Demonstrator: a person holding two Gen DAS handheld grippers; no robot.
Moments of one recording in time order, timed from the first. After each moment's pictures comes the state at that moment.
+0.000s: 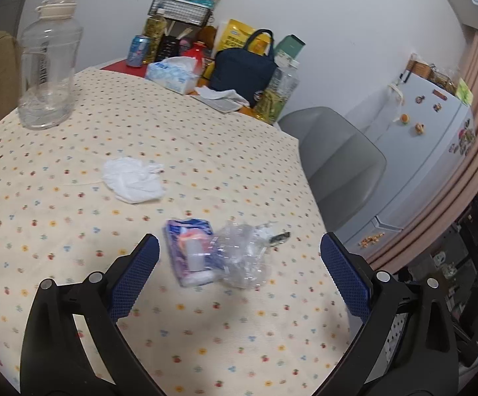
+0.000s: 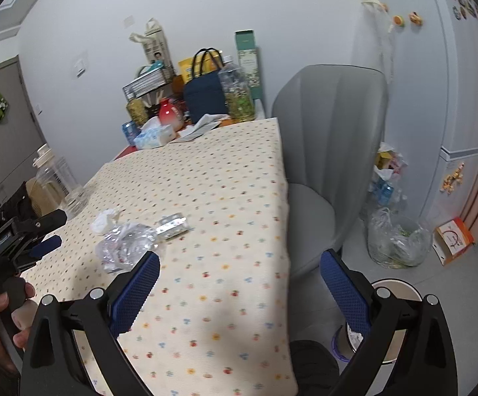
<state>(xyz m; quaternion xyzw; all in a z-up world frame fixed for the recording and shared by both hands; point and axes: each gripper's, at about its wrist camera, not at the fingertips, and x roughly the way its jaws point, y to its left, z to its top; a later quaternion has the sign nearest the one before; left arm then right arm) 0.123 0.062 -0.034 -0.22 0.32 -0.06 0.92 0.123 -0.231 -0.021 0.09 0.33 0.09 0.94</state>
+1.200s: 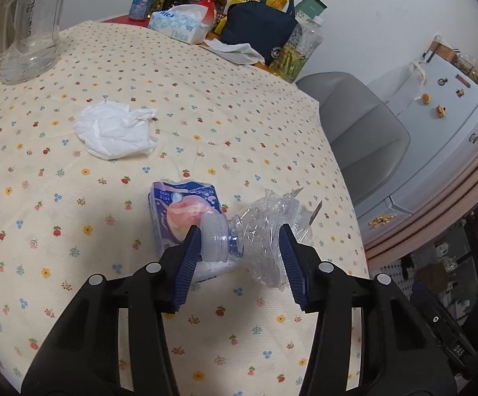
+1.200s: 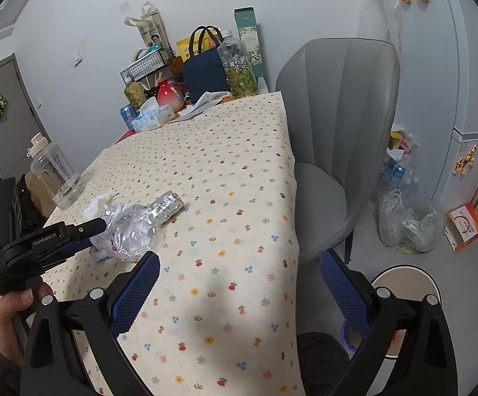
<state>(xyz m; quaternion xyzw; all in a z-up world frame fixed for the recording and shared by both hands) 0.167 0.038 -0.088 -0.22 0.39 -0.06 0.89 0.149 -0.235 -0.061 0.11 0.36 0.10 0.92</state>
